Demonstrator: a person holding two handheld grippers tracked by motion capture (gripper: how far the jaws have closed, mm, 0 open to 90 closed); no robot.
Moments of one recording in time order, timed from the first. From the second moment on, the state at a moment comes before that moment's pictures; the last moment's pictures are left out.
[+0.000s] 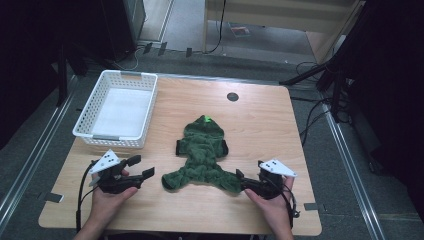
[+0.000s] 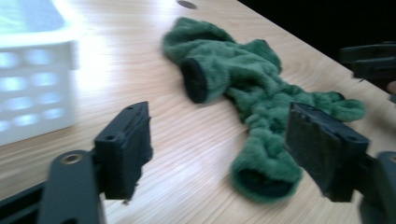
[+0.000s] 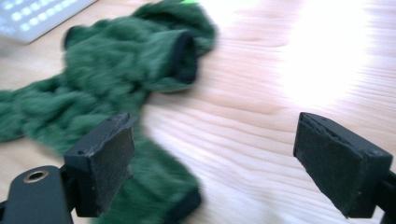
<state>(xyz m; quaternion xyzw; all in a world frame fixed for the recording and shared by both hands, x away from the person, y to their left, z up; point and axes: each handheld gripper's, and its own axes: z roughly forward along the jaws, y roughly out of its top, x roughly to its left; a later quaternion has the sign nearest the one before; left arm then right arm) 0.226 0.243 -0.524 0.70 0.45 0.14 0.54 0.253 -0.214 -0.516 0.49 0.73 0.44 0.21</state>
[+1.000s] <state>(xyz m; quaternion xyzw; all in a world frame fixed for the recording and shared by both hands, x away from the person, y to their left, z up) 0.210 0.356 -0.548 0.67 0.55 0.21 0.47 0.230 -0.302 -0.546 0.55 0.70 0.40 0.22</state>
